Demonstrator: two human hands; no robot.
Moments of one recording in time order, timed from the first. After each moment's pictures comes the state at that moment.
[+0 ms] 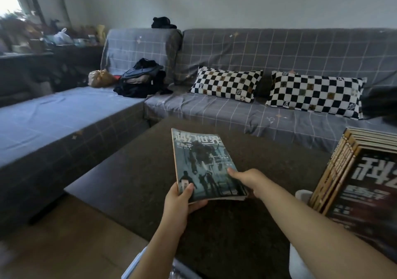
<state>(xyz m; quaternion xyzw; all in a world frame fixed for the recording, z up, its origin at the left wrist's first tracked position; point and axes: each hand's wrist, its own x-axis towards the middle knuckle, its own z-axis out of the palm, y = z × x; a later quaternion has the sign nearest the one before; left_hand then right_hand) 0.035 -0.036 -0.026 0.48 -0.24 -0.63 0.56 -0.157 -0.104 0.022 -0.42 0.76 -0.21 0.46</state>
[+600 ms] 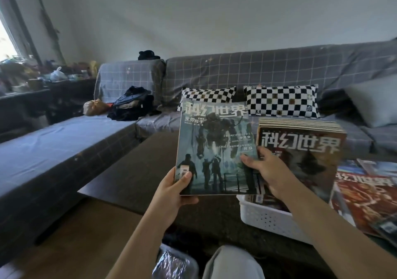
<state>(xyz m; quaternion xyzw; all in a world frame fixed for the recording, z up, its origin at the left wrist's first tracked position) 0.005 0.121 0.083 0.36 -0.46 -0.61 0.54 -0.233 0.115 0.127 -0.47 0.55 -0.51 0.47</state>
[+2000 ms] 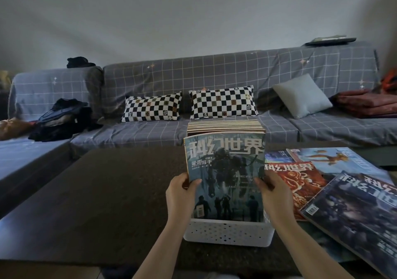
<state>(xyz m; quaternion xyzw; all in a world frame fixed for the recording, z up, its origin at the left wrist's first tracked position) -0.188 0.071 0.041 0.51 -0.65 -0.31 0.47 -0.381 0.154 0.035 -0.39 0.70 -0.58 0.14</state>
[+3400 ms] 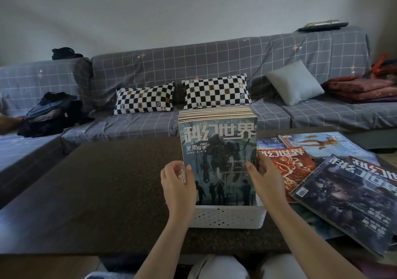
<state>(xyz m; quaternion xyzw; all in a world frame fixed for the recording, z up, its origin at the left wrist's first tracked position) -0.199 0.098 0.038 0.50 -0.61 -0.26 0.56 -0.378 0.158 0.039 -0.39 0.69 -0.58 0.15</state>
